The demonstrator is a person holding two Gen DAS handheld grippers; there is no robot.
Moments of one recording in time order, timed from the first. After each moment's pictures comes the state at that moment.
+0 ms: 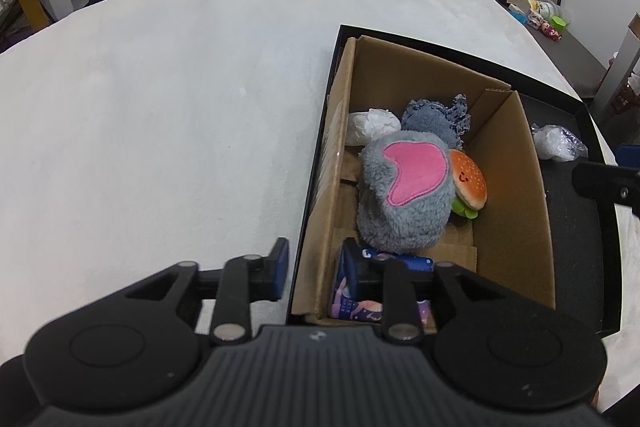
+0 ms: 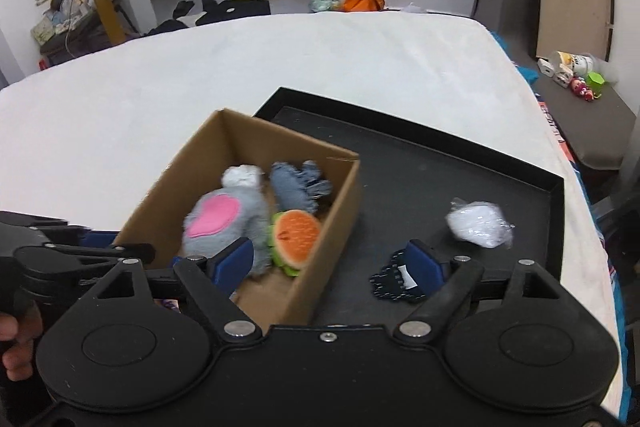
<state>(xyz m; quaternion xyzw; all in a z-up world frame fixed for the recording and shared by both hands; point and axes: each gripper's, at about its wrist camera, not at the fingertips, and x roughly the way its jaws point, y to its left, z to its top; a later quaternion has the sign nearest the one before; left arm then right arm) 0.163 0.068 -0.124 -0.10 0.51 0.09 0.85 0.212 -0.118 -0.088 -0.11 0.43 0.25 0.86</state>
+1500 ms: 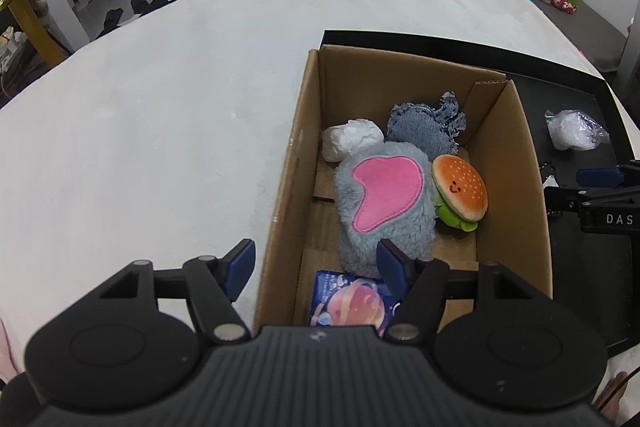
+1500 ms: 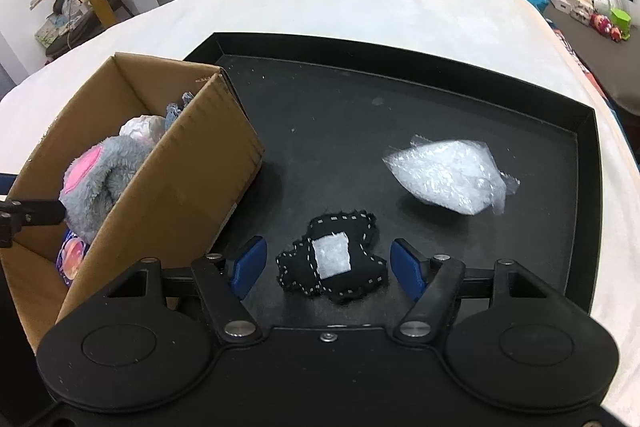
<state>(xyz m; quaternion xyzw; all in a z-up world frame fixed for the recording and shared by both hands) 0.193 0.023 -0.126 -0.03 0.52 0.14 0.84 0.277 -0.186 -0.188 -0.08 0.46 0.29 0.83</state>
